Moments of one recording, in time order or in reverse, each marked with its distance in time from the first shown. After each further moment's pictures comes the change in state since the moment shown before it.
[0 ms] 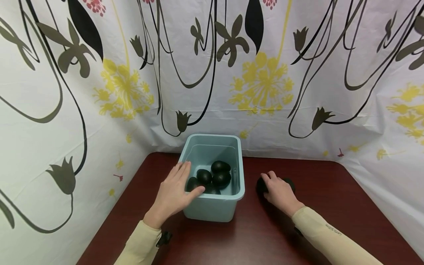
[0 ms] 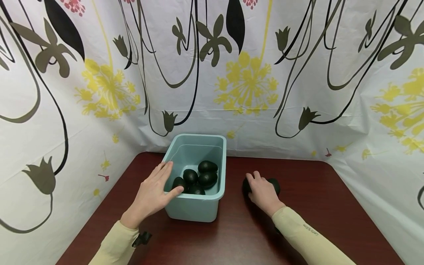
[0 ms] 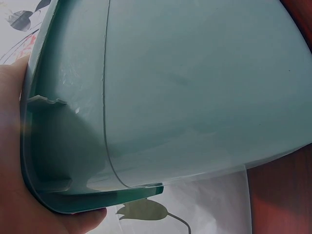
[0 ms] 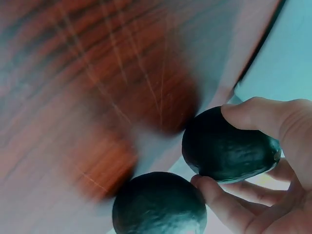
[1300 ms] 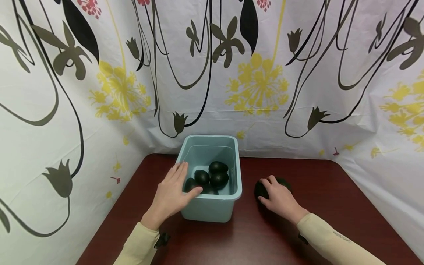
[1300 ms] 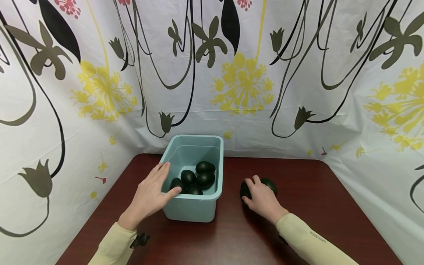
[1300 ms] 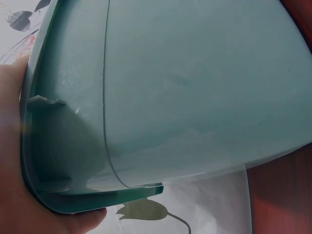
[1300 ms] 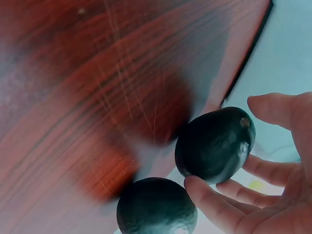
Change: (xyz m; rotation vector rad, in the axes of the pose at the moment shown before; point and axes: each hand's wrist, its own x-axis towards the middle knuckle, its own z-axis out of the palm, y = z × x) left_hand -0.001 0.001 0.000 0.013 -0.006 0.005; right_hand -0.022 -0.014 -0.016 0.160 -0.056 0.089
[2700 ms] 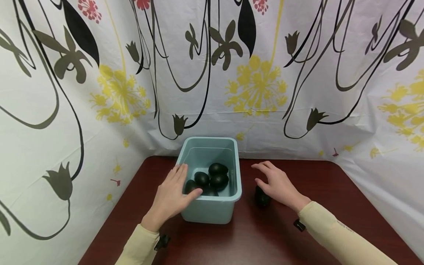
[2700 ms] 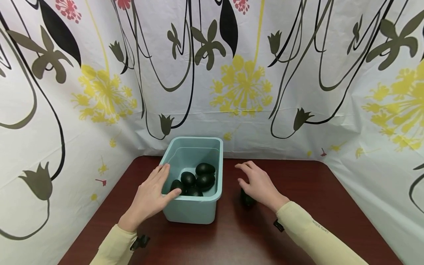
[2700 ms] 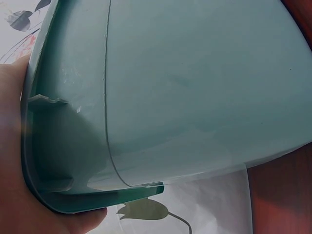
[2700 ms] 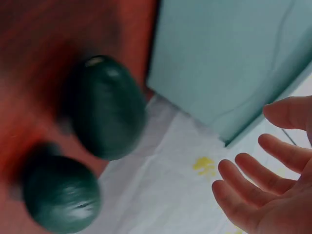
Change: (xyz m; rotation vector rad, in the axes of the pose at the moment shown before) left_hand 0.000 0.001 0.000 0.001 -0.031 -0.022; right_hand 0.034 -0.024 -0.057 0.178 0.118 -0.076
